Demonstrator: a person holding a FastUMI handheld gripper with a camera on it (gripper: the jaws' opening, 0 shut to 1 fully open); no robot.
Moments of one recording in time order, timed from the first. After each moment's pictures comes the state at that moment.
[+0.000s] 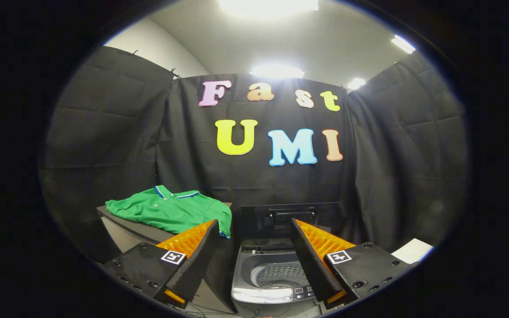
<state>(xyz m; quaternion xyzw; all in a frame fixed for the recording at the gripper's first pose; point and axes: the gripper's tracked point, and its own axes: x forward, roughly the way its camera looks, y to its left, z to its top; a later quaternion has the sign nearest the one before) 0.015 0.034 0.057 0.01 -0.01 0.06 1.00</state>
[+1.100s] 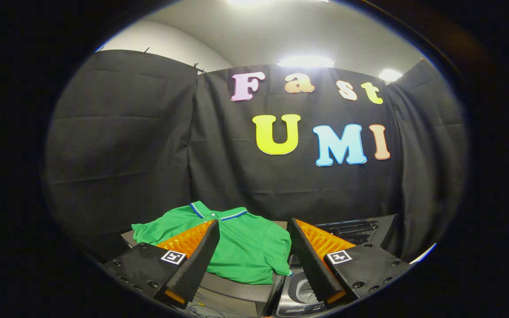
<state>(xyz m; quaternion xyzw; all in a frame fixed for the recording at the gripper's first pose) 0.092 0.170 0.111 0.02 0.02 0.17 0.99</state>
